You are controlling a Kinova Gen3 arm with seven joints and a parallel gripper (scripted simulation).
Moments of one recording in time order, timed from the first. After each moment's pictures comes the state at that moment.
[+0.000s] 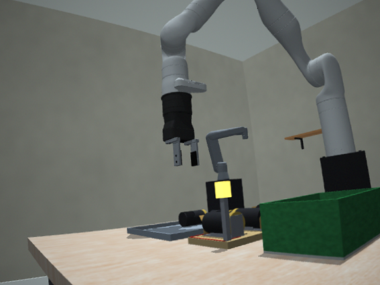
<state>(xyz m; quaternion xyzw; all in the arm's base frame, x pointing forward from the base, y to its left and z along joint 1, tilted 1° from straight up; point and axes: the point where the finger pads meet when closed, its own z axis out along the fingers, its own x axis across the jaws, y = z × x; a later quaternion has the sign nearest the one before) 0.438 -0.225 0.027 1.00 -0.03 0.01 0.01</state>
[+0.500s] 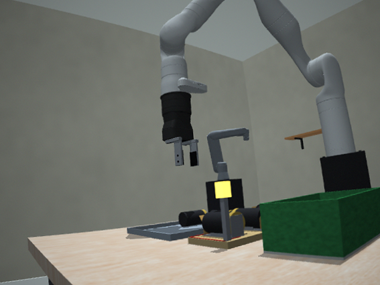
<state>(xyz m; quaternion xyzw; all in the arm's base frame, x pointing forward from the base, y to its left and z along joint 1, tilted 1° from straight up) 0.438 -0.223 0.027 1.00 0.04 0.01 0.01</state>
